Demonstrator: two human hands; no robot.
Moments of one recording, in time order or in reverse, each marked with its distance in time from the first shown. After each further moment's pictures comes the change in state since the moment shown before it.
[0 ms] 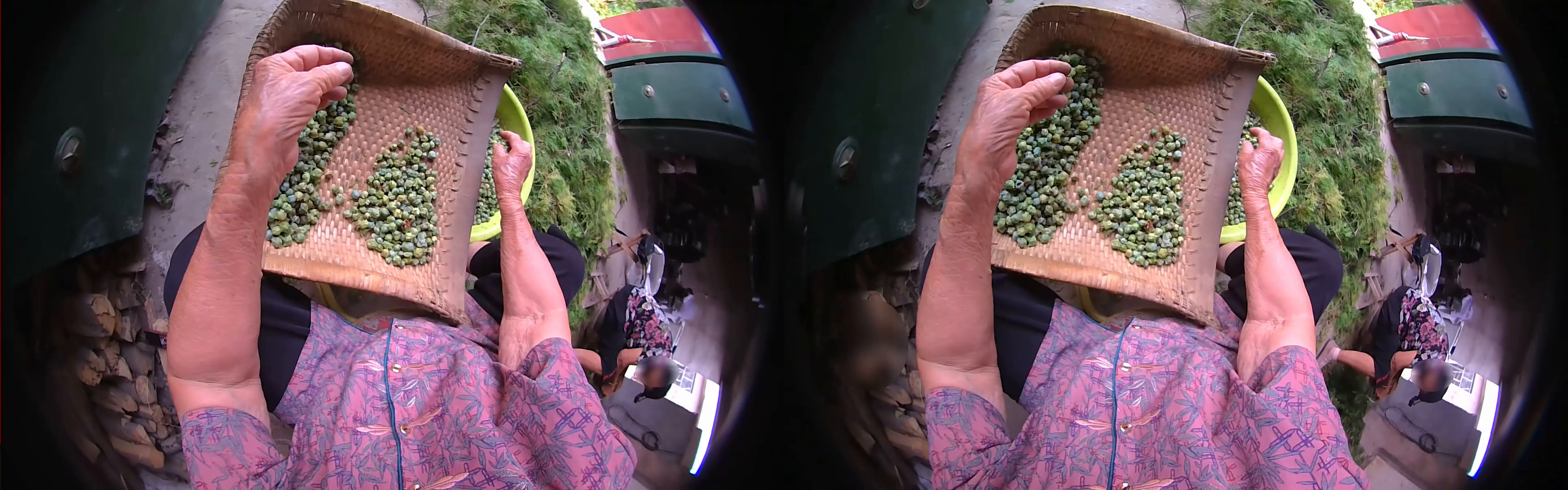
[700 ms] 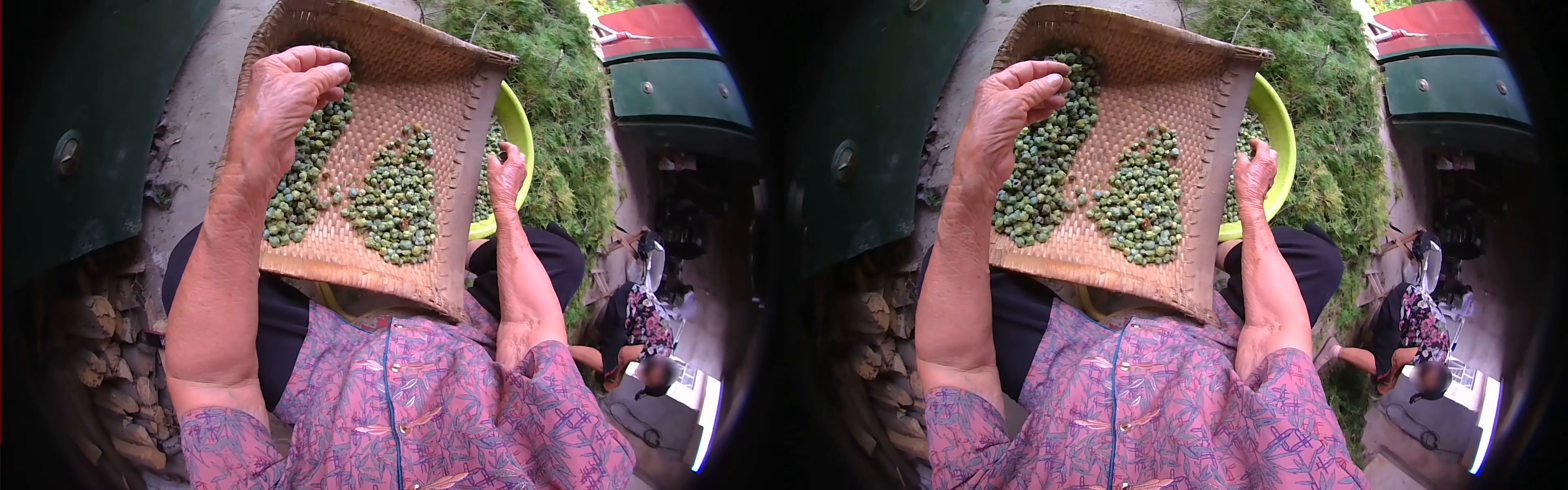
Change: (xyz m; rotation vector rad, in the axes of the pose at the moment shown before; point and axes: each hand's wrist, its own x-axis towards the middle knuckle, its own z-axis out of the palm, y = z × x) left_hand 0.000 -0.003 0.001 0.009 -0.017 -0.013; right_hand -0.025 0.007 -0.005 0.010 -0.002 0.116
